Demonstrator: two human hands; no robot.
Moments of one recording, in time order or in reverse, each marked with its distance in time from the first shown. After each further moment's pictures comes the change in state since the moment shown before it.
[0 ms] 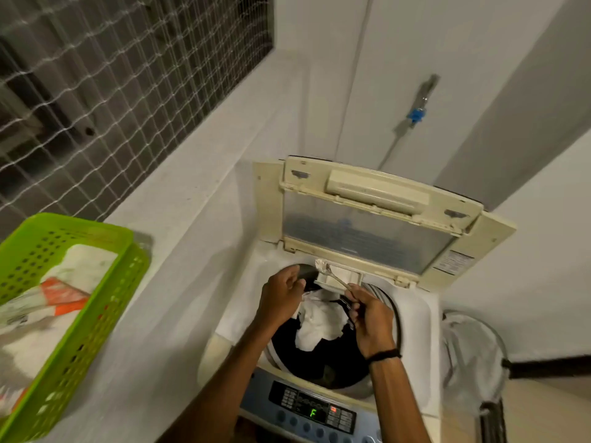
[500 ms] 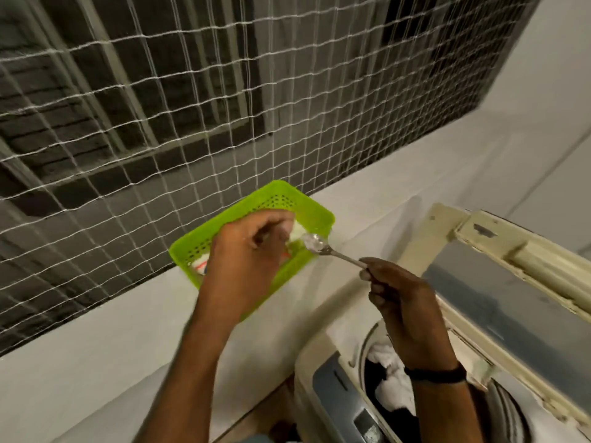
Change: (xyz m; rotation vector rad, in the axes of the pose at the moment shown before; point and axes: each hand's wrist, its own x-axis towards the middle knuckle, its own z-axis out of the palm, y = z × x) left_hand -0.204 0.044 -0.267 -0.142 0.842 0.238; right_hand -0.178 0.002 0.188 -0.382 -0.847 -0.090
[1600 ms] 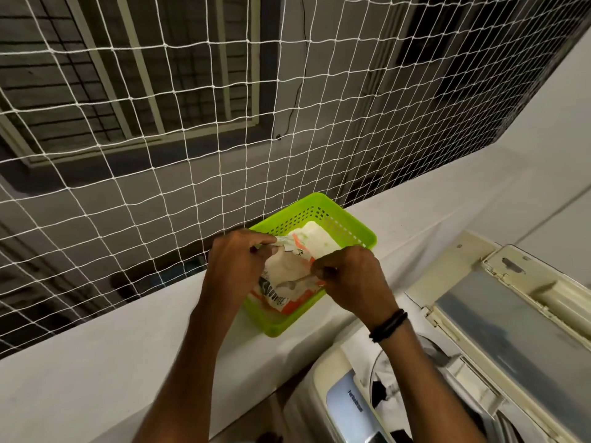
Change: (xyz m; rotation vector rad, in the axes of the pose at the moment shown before) left_hand 0.032 -0.088 -0.071 0.392 0.076 -0.054; right_hand 0.049 0.028 0.130 -1.445 -0.305 -0.664
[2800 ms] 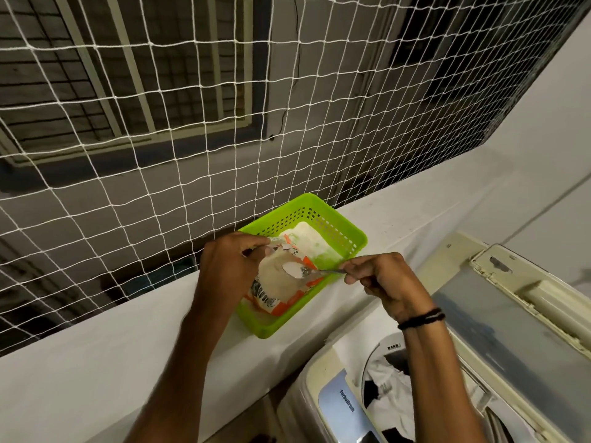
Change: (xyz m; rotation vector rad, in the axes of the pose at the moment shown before) left_hand -0.006 0.000 0.006 -0.073 0.036 0.014; right_hand -0.008 0.036 -0.044 0.886 -0.117 0.810
